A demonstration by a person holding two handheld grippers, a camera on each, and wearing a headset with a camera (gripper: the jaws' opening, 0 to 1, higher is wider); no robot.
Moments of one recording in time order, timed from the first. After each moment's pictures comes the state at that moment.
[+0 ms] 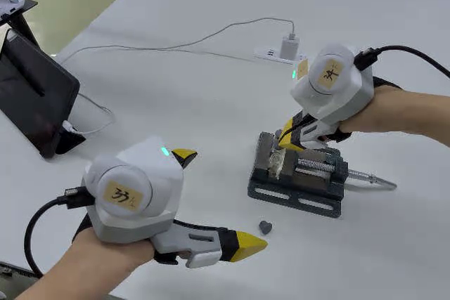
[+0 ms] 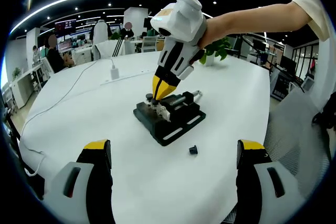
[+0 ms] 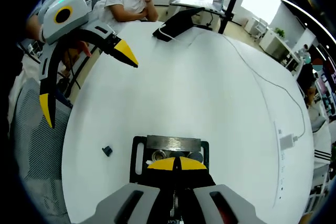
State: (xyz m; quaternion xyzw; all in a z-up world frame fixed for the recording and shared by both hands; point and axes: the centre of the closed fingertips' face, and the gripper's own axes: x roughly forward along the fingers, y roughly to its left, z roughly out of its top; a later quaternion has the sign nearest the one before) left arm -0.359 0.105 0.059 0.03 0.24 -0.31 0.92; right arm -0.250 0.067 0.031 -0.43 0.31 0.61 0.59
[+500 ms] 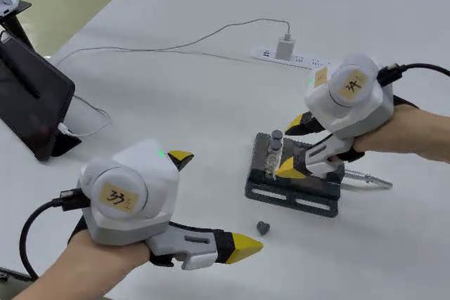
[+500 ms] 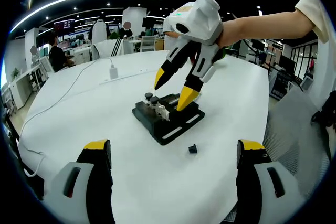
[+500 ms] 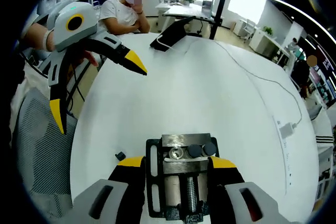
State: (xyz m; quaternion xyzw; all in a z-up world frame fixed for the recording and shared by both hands) left arm -0.360 0.104 0.058 0.03 0.24 -0.32 0.92; right arm -0.285 0.054 0.043 -0.37 0.31 0.61 0.63
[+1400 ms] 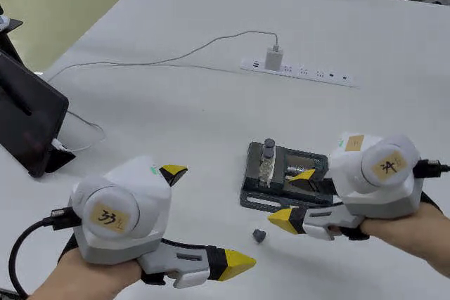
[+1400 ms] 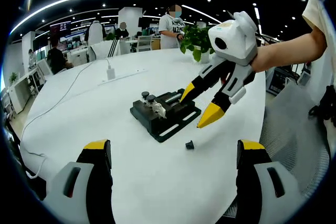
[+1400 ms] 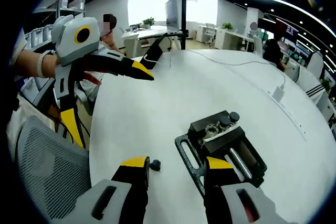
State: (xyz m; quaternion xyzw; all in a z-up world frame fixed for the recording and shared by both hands) left arm -0.370 0.103 0.059 0.05 0.24 -0.33 0.91; right arm -0.338 0.037 0.023 -0.22 0.31 0.54 0.75
